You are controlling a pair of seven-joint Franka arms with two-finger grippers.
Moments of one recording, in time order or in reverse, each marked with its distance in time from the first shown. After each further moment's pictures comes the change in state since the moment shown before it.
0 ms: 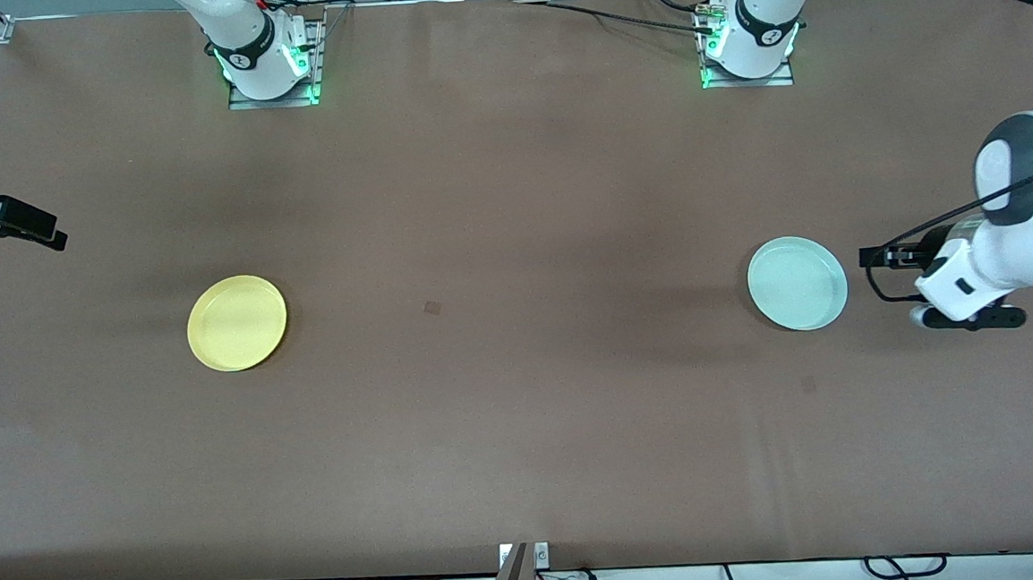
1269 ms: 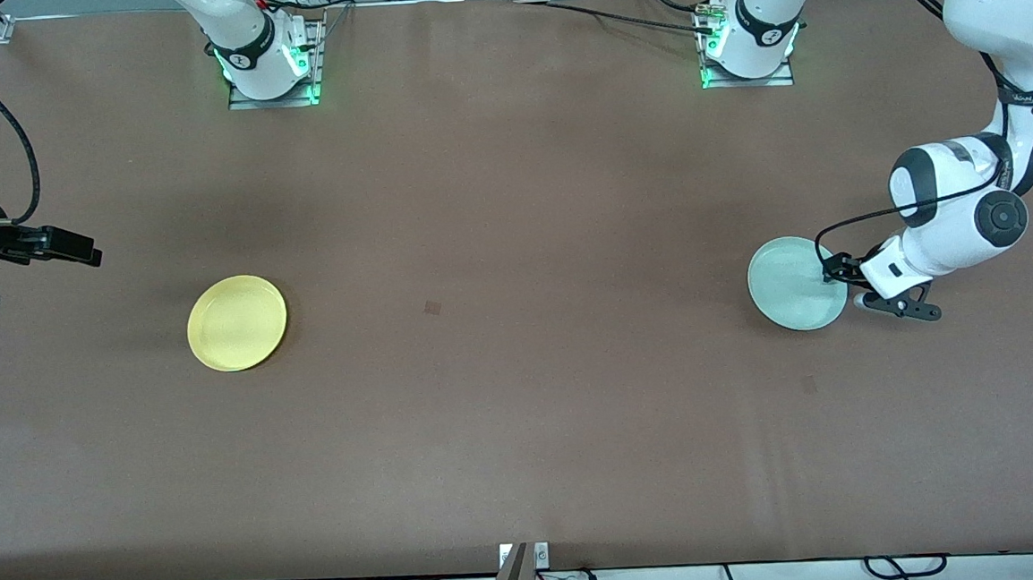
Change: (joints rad) left arm 0.135 0.063 -0.032 -0.431 -0.052 0.735 0.322; right arm 0.002 0.079 0.001 -0.017 0.000 0.003 -0.001
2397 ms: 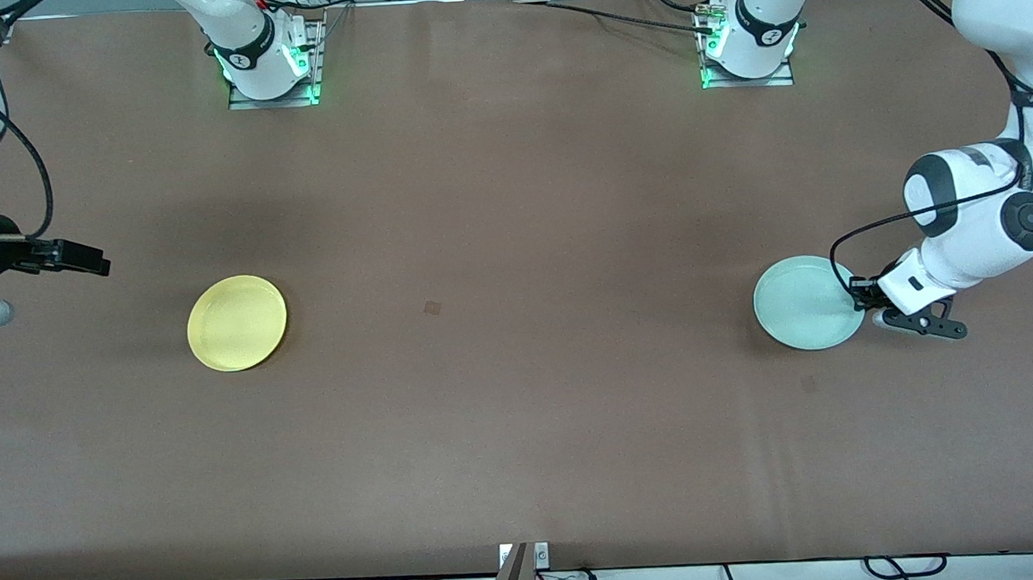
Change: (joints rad) left arm -0.012 -0.030 -0.027 0.127 -0.008 -0.037 0.000; right arm -0.002 0.053 -0.001 -0.002 0.000 0.021 0.000
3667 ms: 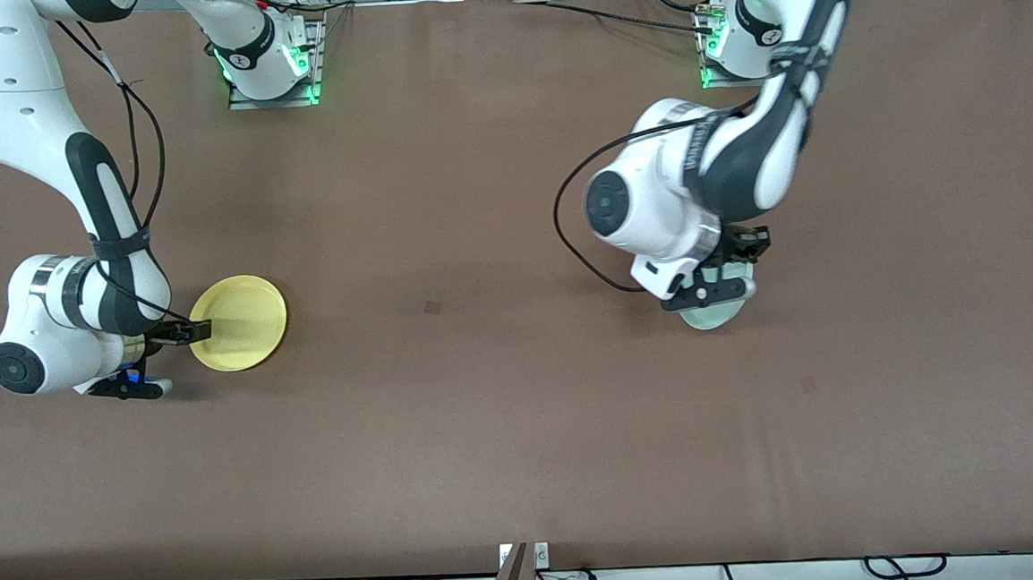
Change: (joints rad) left arm -0.727 0.130 -0.014 0.466 0.655 -0.954 -1.158; right arm -0.058 0.513 -0.002 -0.010 0.002 0.255 0.000
